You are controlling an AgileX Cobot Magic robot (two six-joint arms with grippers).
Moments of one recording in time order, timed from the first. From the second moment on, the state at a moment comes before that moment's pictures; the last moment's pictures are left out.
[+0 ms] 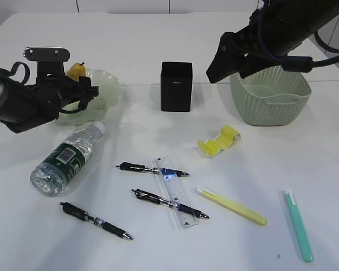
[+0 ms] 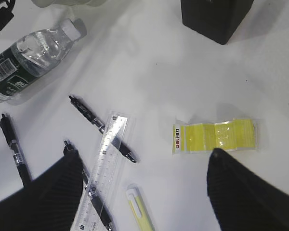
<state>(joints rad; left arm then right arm) -0.26 2.25 -1.30 -0.54 -0.58 0.34 0.22 1.75 -1.52 0.44 0.93 -0.45</state>
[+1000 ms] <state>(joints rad) -0.26 2.26 -1.30 -0.54 -0.54 0.34 0.22 1.75 -1.52 0.44 0.90 -0.45</state>
